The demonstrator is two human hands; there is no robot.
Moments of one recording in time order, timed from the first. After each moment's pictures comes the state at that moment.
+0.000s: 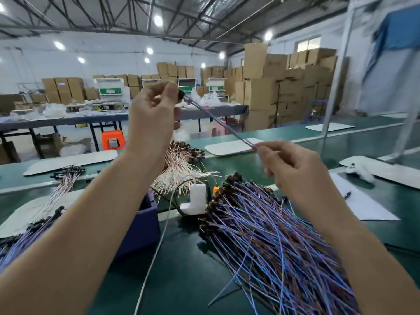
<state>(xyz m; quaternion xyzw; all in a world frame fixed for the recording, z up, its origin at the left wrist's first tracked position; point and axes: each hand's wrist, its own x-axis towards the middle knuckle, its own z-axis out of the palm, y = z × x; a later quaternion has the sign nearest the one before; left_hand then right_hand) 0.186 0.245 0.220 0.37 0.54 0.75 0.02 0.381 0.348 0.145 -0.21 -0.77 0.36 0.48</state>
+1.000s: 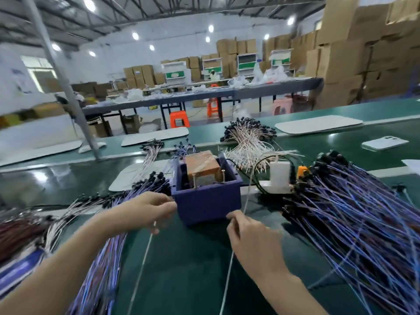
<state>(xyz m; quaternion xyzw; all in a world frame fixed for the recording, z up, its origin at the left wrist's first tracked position) 0.012 0.063 0.053 0.33 0.86 0.30 0.23 0.206 0.231 -0.030 -0.22 -0.91 0.13 0.32</state>
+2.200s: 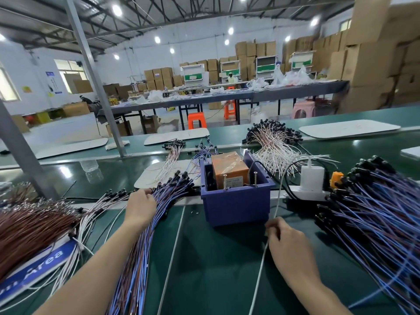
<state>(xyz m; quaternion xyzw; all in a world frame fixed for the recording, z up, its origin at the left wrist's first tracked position) -0.065 0.029 -0.004 0.09 0.91 0.39 -0.11 0.186 0.250 -0.055 -0.33 -0.87 0.27 0.25</state>
